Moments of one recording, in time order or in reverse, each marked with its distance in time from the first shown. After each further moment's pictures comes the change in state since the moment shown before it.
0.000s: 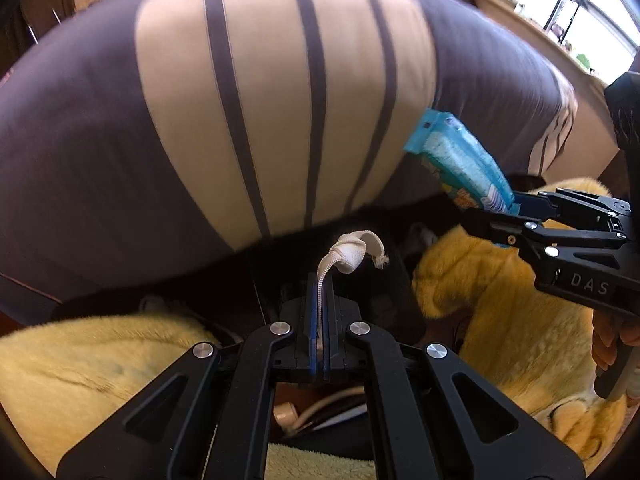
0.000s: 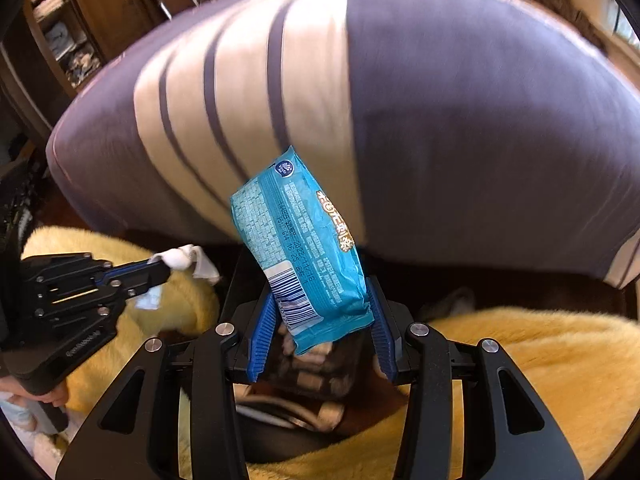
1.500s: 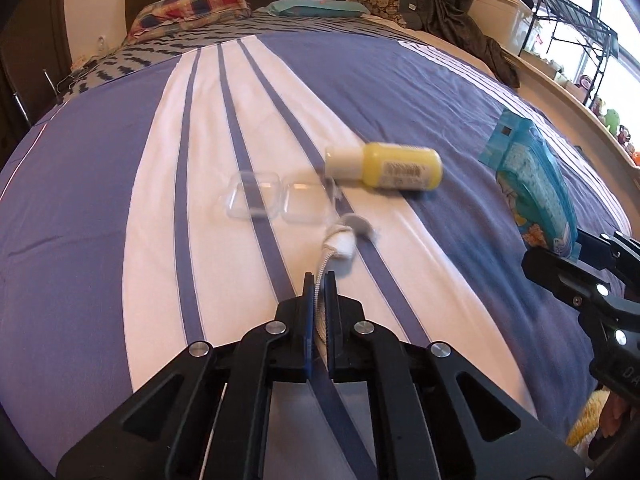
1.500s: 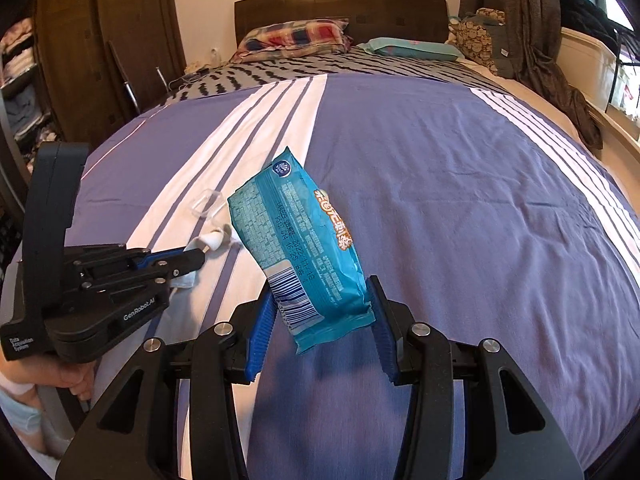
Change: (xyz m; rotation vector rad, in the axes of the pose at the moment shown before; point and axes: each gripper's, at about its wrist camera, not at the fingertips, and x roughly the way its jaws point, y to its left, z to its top) left arm 0.031 0.065 0.331 0.024 -0.205 0.060; right arm -0.029 -0.043 0.283 -0.004 -0.349 -0.128
